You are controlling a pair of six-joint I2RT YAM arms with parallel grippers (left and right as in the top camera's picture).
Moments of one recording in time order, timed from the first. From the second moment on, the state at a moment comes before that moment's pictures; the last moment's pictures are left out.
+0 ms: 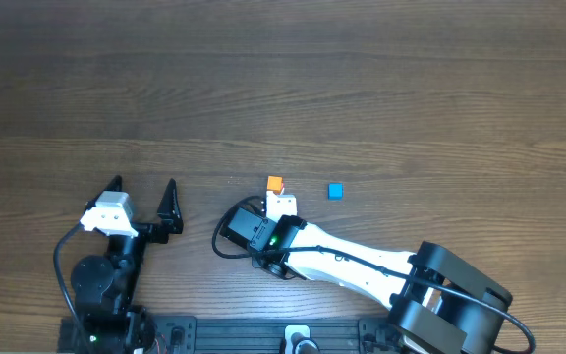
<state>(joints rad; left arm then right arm) -0.03 0.01 0.01 -0.07 0.09 -0.18 1.06 1.69 0.92 -0.66 0.14 1.01</state>
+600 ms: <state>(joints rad) -0.03 0.01 0.01 -0.07 0.09 -0.18 1.06 1.69 0.92 -0.65 0.14 1.01</state>
